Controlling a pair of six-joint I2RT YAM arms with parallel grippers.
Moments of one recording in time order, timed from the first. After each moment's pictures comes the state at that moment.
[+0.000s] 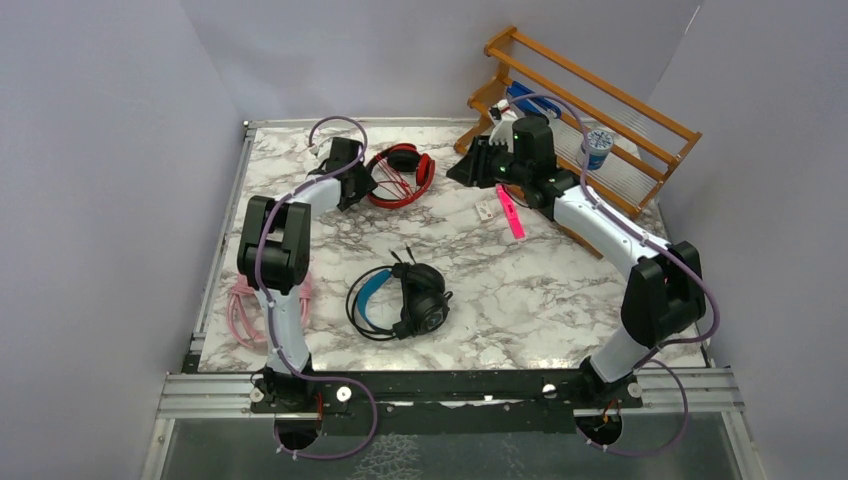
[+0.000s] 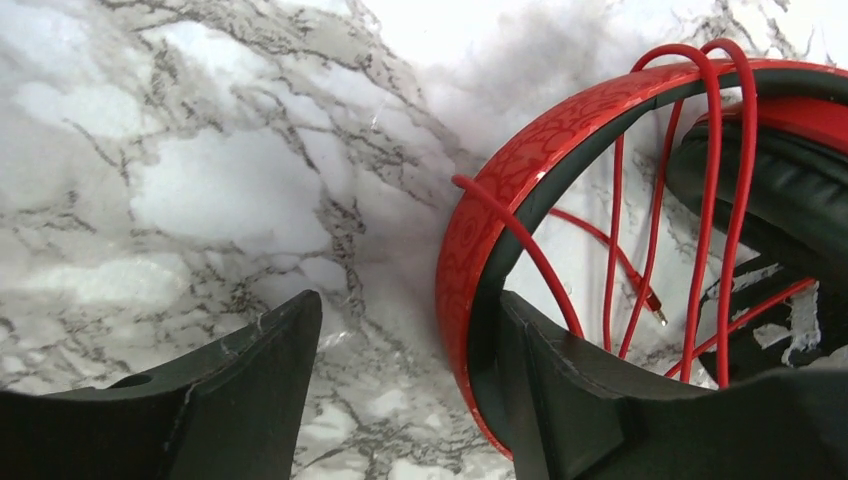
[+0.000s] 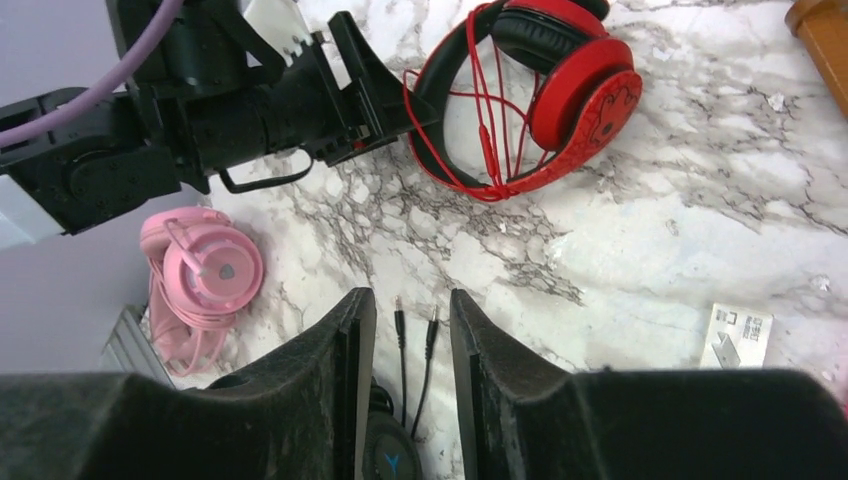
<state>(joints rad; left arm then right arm) -0.19 2.04 1.39 -0.23 -0.16 -0.76 0.45 1.64 1.32 -0.04 -0.39 0.43</state>
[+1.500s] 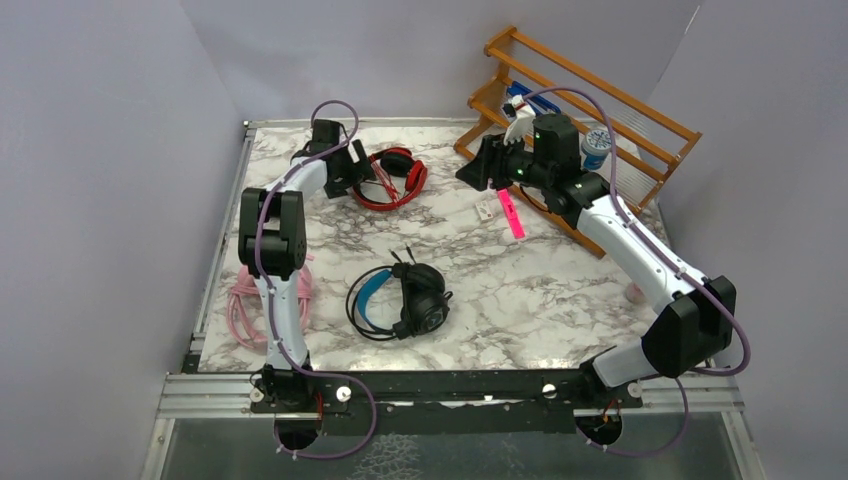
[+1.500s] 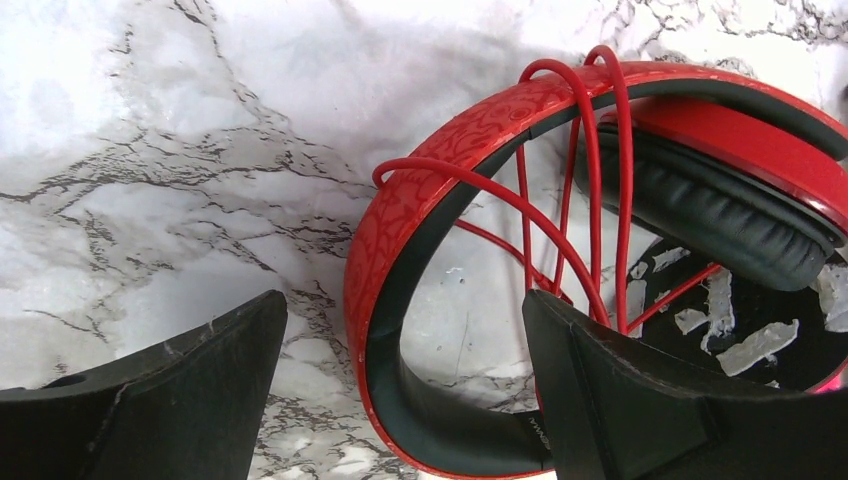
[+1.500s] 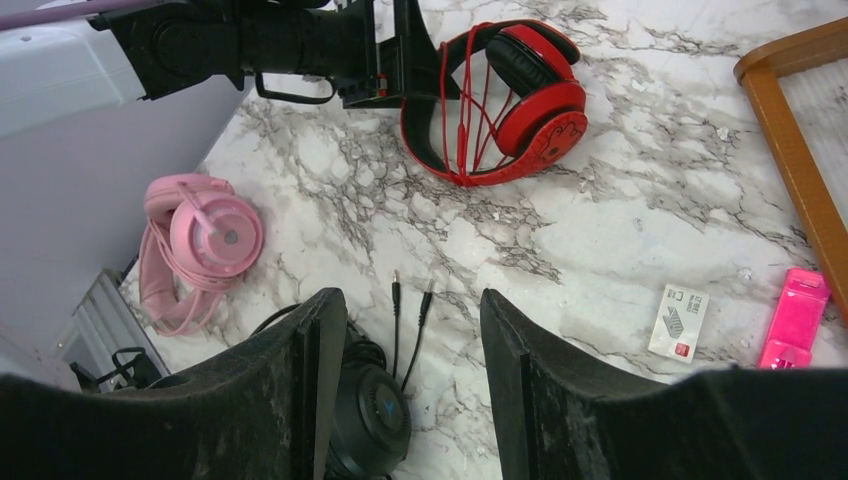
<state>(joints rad) -0.09 2.16 1.63 -0.36 0.16 -0.51 0.45 1.46 1.32 -0.21 -0.38 0.29</state>
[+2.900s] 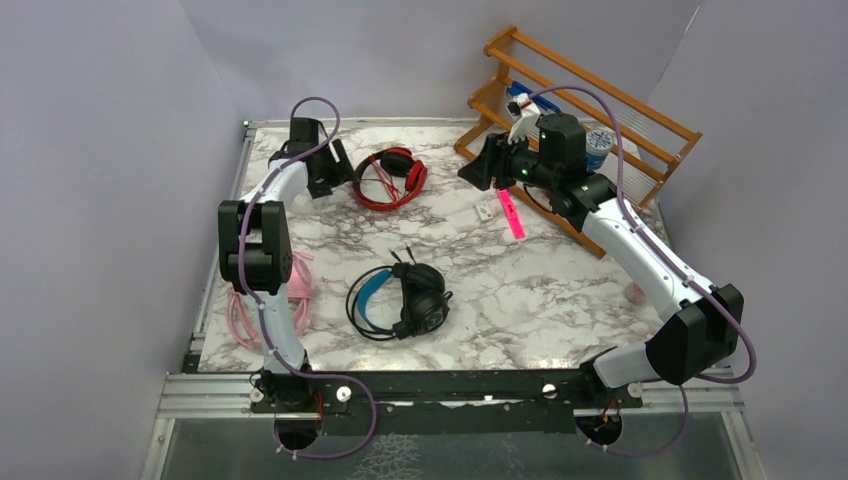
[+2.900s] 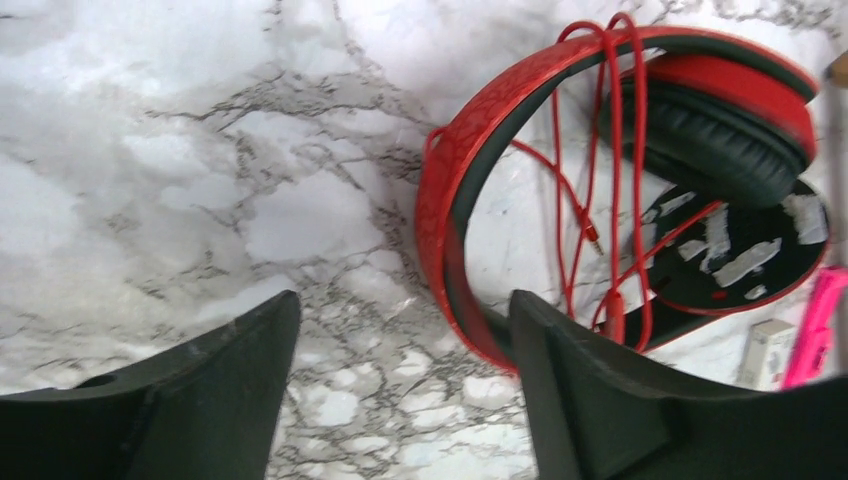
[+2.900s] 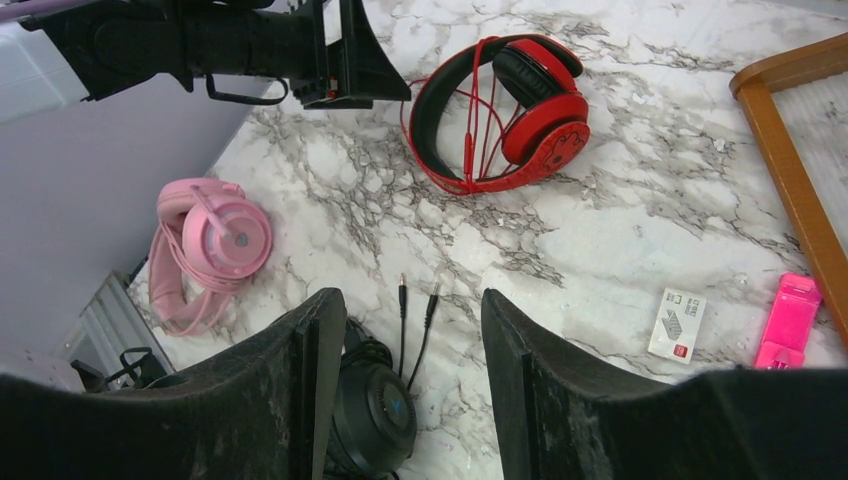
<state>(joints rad) -0.02 1.98 1.51 -0.42 0.18 -0.45 0.45 1.43 1.32 -0.22 -0.38 0.29</state>
